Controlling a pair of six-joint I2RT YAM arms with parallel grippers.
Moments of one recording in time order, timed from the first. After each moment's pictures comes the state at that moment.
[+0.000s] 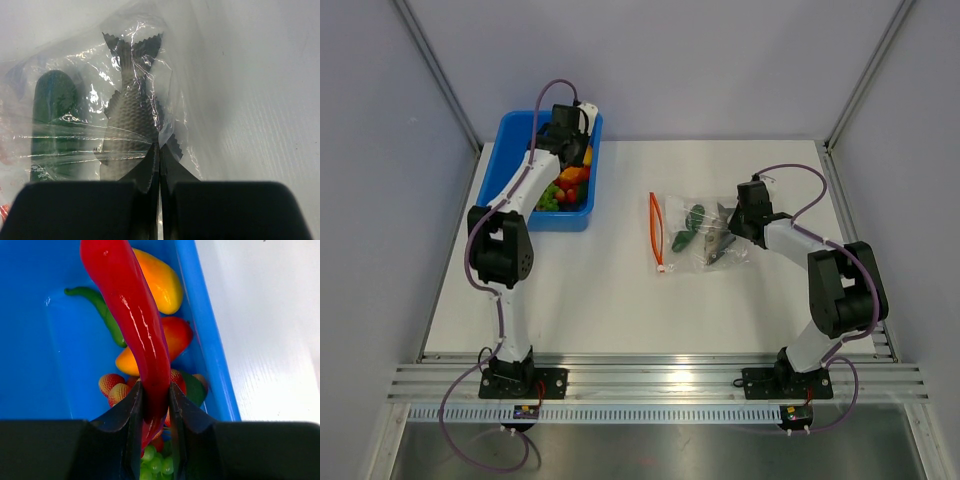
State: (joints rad) left arm -0.23 2.08 1.92 -0.53 -0.13 0.20; right arm 0.24 1.65 0.96 -0.11 0.22 0.53
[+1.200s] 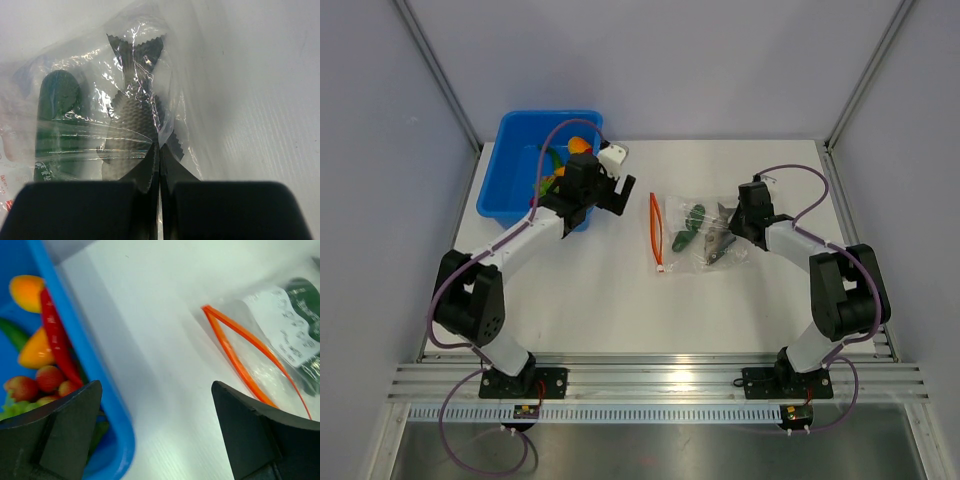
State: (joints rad) left arm -0.43 1.61 1.22 -0.10 0.00 0.15; right arm 0.24 1.63 0.94 -0.09 0.22 0.53
